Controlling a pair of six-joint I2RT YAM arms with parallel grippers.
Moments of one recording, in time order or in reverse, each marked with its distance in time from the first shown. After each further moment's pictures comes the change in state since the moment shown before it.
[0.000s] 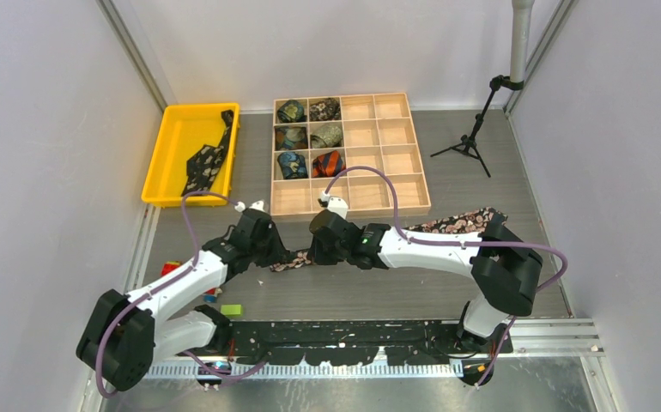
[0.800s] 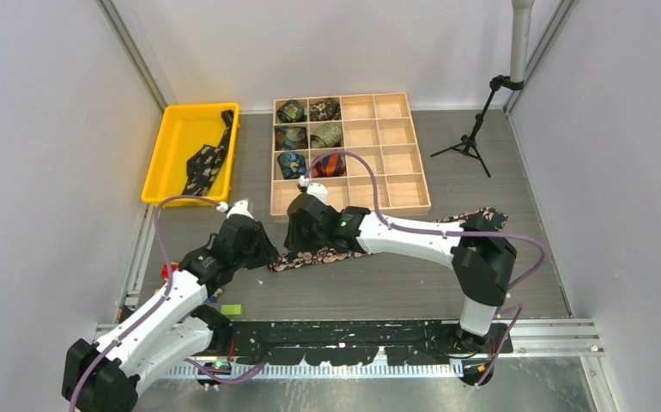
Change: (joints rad) left arm 0.000 -0.275 0.015 -0.188 -0.089 0.034; right arm -0.002 0.123 0.259 -0.116 -0.014 -0.009
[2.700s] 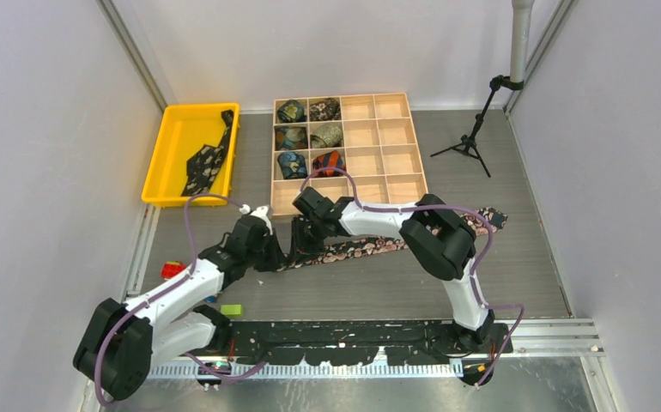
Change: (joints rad) left arm 0.013 0.226 -0.100 0.265 0.185 0.118; right arm -0.148 0.308 0.085 -0.005 -0.496 -0.055
